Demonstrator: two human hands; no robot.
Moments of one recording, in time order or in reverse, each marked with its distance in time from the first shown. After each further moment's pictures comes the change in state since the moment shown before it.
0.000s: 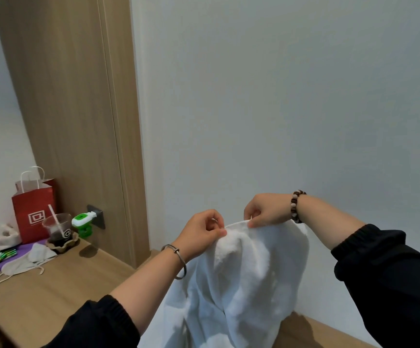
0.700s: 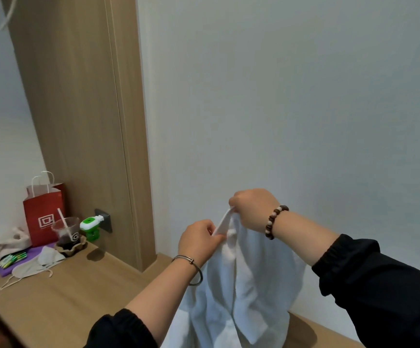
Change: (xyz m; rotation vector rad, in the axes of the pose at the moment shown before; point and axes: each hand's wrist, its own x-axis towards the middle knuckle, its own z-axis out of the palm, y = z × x) left_hand 0.003 -0.017 0.003 0.523 0.244 -0.162; right_hand 0.019 -0.039 0.017 -0.433 0.534 -0.055
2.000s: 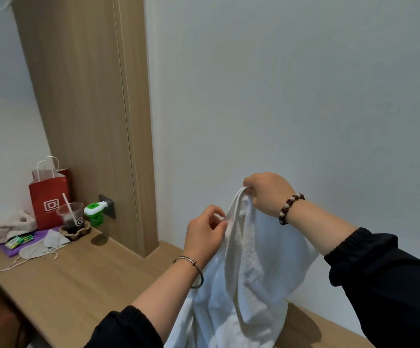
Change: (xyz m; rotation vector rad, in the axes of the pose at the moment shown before) left_hand -0.026 0.001 0.009 -0.425 0.163 0.123; right_hand -0.007 0.018 -0.006 0.159 0.087 0.120
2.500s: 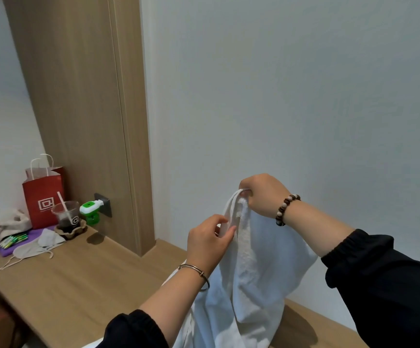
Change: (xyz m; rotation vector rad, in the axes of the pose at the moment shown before) left_hand -0.014 -0.005 0.018 0.261 0.167 0.203; right_hand -0.002 -0.003 0.005 0.139 -0.056 0.059
